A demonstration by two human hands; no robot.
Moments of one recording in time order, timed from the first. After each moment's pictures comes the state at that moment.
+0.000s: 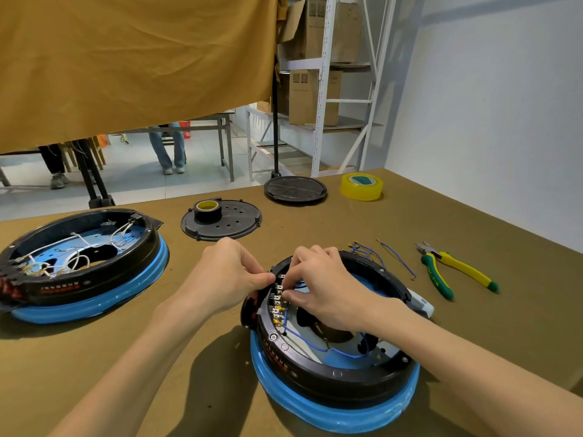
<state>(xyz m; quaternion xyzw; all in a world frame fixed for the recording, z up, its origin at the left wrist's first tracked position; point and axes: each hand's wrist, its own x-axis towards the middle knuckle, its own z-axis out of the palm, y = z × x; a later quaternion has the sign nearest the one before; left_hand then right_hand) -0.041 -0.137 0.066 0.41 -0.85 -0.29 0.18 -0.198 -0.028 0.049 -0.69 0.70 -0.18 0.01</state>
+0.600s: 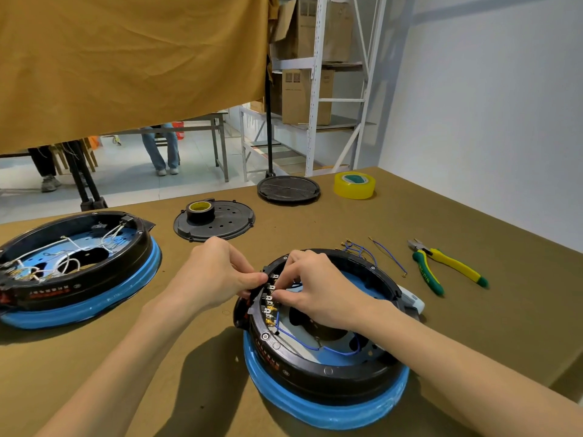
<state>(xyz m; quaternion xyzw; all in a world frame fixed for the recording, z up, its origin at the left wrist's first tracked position) -0.041 -0.145 0.066 0.40 -0.85 -0.31 0.16 -0.200 -0.026 0.044 -0.66 0.69 -0.28 0.08</state>
